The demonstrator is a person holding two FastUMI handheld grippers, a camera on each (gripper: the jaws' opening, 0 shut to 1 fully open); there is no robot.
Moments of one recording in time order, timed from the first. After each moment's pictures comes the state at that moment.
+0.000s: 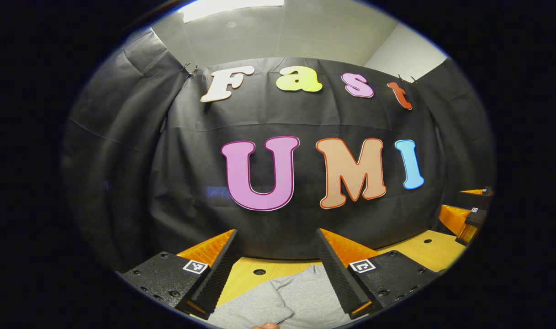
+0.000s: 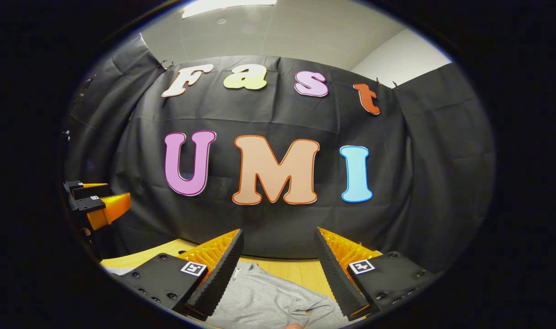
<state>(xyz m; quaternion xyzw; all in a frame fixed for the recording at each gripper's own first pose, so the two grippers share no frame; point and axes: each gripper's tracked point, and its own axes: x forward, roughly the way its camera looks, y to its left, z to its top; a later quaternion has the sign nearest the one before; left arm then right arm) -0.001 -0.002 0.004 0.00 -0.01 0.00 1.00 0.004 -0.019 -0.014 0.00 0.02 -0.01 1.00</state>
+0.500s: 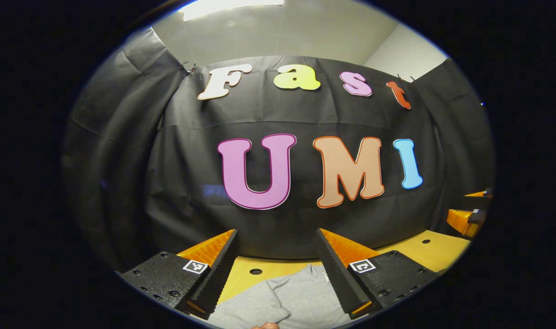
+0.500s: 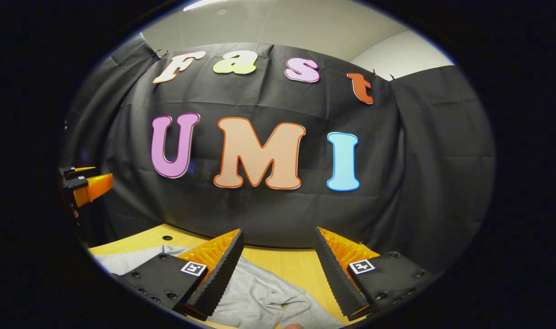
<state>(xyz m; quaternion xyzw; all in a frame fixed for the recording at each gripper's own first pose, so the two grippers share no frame) 0.009 -0.016 -0.003 0.00 0.00 -0.01 1.00 0.009 -0.085 -0.045 -0.02 0.07 -0.04 1.00</state>
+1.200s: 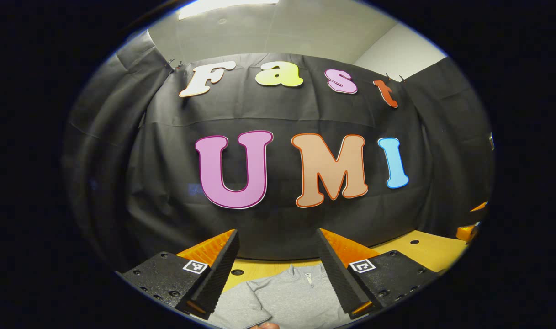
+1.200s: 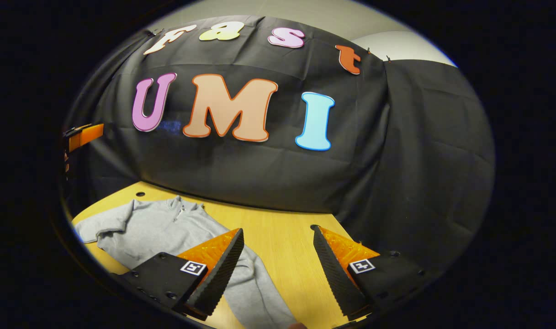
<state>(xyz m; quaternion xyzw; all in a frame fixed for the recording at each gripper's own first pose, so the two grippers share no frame) 0.024 -0.063 -0.009 0.00 0.00 -0.05 1.00 -0.044 -0.202 -0.124 -0.07 0.19 -0.08 0.98</state>
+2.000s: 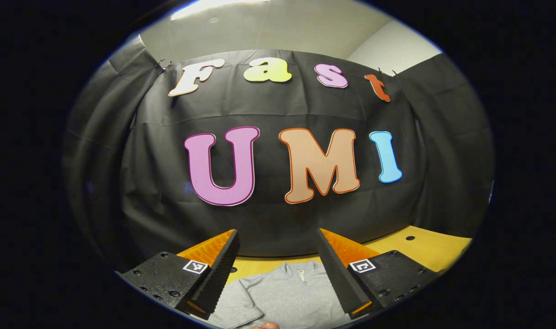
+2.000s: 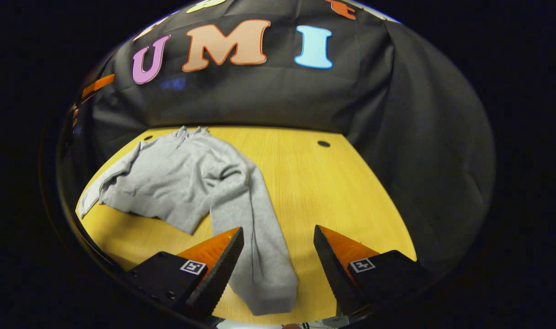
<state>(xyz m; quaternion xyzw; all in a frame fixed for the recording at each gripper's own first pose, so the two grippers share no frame) 0.025 -0.095 -0.013 0.01 0.02 -0.07 1.00 -0.164 -0.230 -0.277 -0.02 0.42 -0.04 0.91</state>
